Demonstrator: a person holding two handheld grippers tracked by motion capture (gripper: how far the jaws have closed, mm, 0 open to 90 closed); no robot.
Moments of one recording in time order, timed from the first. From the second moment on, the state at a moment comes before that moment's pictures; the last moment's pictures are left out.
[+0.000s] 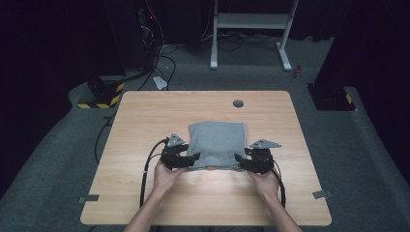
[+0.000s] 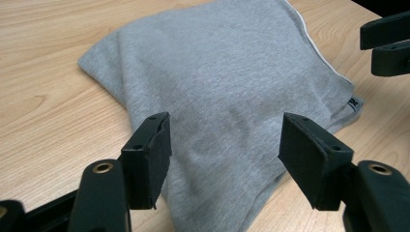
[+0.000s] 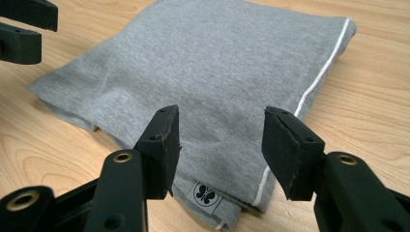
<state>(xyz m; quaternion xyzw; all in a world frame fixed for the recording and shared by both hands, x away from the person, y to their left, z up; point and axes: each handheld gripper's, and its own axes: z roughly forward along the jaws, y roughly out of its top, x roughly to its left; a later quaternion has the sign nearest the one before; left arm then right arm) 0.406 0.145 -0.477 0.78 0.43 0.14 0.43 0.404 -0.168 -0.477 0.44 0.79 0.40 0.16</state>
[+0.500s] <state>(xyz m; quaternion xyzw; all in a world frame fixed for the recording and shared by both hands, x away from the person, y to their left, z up) 0.401 0.156 -0.470 0.78 0.42 0.13 0.45 0.401 -0.179 -0.472 0.44 0.78 0.41 0.16</state>
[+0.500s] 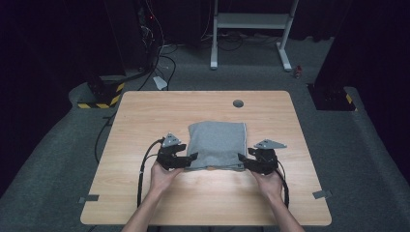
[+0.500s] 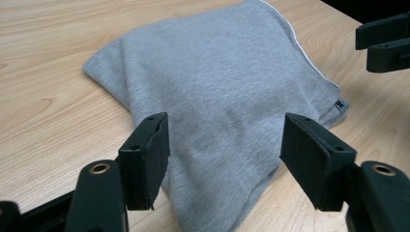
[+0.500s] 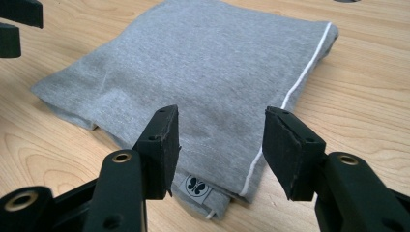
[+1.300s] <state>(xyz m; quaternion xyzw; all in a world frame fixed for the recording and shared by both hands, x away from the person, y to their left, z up) 0.389 0.176 -0.464 0.76 0.42 0.13 0.47 0.391 -0.202 -0.467 0.45 0.76 0.43 0.16</state>
